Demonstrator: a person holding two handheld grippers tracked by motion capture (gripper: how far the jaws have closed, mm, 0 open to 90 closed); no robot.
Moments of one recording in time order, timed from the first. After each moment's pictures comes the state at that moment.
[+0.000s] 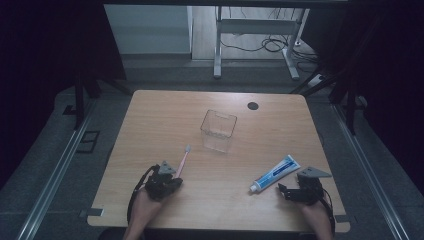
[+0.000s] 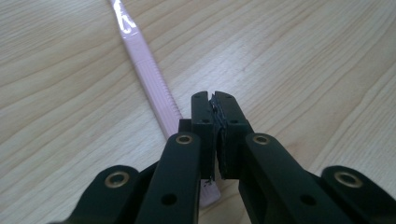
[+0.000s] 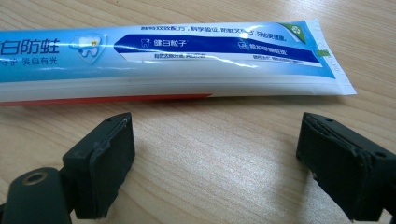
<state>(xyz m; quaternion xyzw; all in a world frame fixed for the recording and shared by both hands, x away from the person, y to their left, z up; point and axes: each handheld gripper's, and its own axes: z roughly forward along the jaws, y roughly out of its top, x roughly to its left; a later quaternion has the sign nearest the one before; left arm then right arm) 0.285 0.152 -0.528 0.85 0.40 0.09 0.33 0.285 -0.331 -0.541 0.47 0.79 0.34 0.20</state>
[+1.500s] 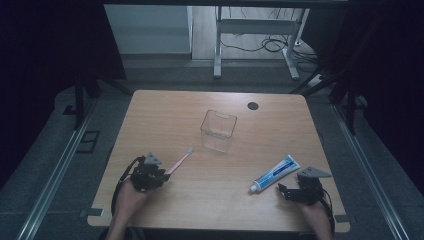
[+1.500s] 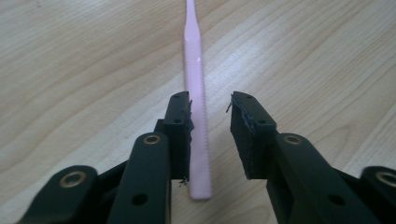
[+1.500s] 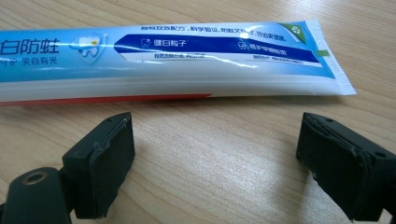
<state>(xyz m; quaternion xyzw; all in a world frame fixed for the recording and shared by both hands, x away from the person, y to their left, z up) 0.305 0.189 -0.507 0.86 0.41 0.10 0.29 0.285 -0.331 -0.542 0.47 0.79 0.34 0.20</state>
